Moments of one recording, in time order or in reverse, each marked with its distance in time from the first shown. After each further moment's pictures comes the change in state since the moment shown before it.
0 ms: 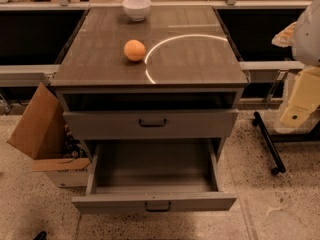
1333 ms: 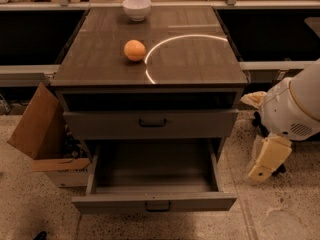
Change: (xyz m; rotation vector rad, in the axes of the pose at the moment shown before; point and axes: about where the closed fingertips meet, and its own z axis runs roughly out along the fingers) arm -0.002 0.067 0.103 -0.131 -0.199 0.007
